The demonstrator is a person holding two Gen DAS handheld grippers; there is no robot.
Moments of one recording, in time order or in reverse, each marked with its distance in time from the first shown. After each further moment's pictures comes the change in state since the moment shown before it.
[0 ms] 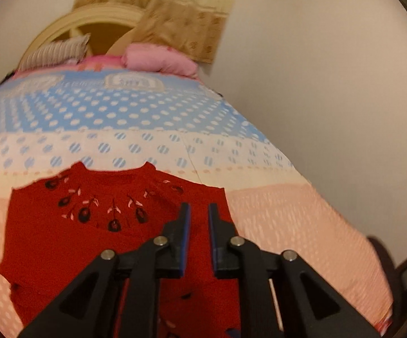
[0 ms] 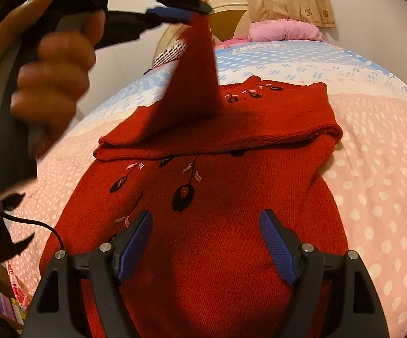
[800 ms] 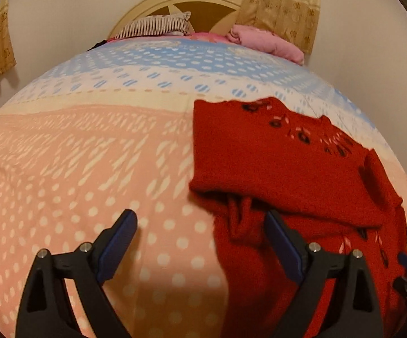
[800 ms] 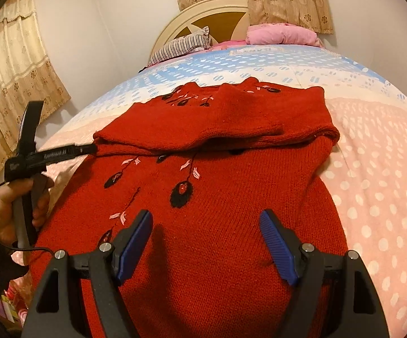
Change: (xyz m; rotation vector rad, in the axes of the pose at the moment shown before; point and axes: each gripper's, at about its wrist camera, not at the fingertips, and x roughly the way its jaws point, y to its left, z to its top) left arm -0.044 0.191 -0.108 -0.182 0.073 0.436; right arm 0.003 0.010 -0.004 -0.040 0.001 -0.060
